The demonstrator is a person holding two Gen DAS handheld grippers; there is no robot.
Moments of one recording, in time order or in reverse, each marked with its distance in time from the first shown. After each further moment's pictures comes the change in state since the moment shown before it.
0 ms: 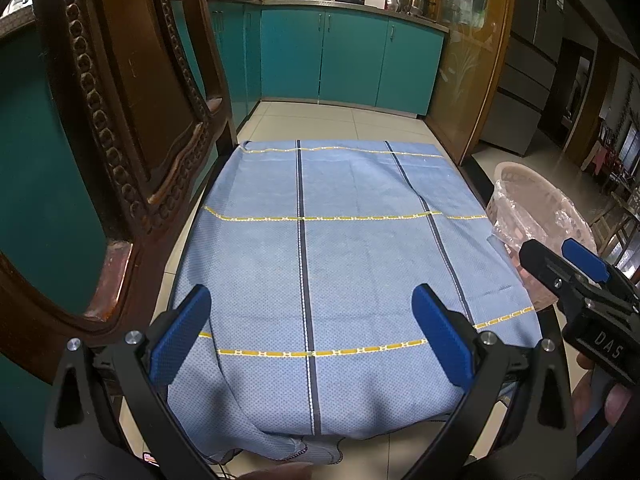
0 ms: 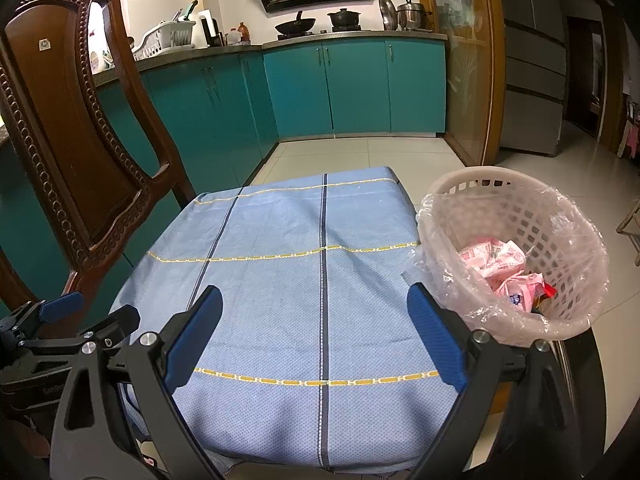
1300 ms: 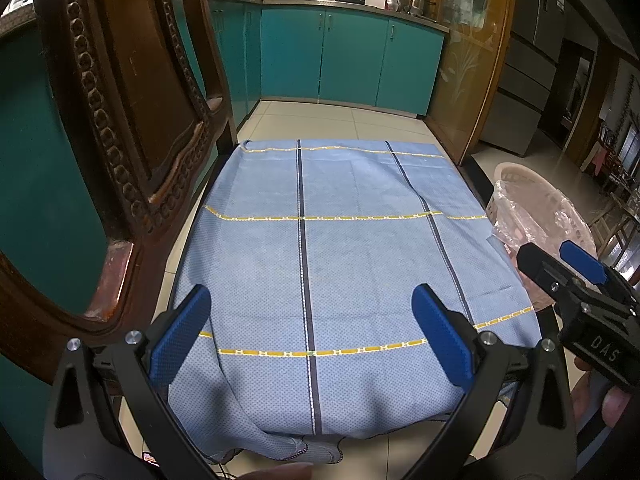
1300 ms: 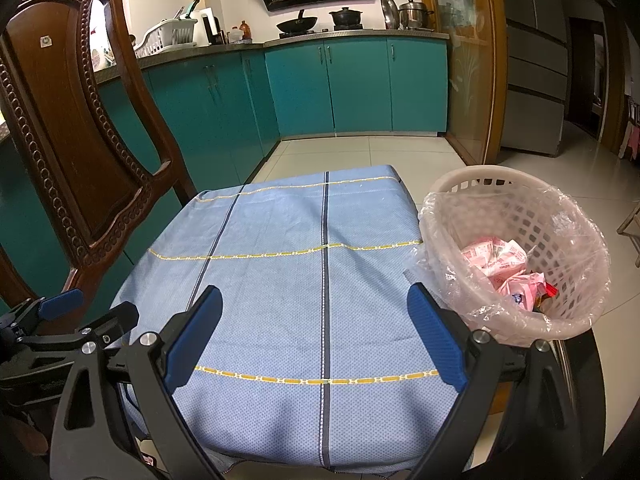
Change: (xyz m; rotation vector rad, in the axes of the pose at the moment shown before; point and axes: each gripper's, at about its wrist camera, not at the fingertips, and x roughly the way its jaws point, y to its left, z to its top) left arm 0.000 0.001 -0.001 -0.003 0.000 -0.001; right arm 0.000 0.002 -0.001 -0.004 0.005 0.001
